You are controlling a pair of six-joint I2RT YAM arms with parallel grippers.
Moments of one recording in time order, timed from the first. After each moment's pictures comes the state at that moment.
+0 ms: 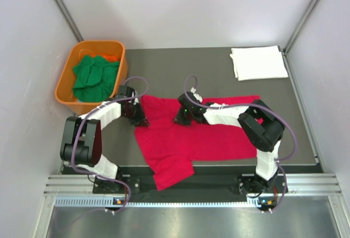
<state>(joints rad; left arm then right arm) -0.14 1.56 0.85 -0.48 0.34 -0.53 0.84 1.90 1.12 -0.10 0.03 1.19</state>
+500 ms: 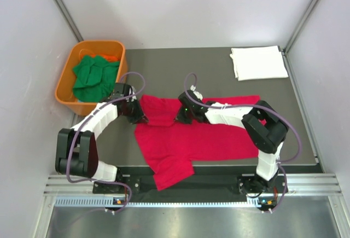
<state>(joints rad) -0.15 1.45 0.88 -0.55 0.34 -0.55 0.84 1.87 1.13 -0.13 0.05 1.14</state>
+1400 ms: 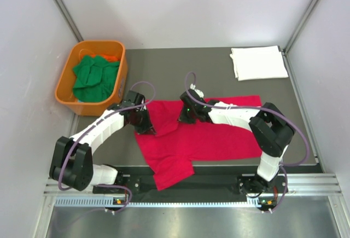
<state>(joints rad) -0.35 1.33 0.82 -0.65 0.29 -0.68 0.84 1.79 1.13 -0.23 0.06 1.01</state>
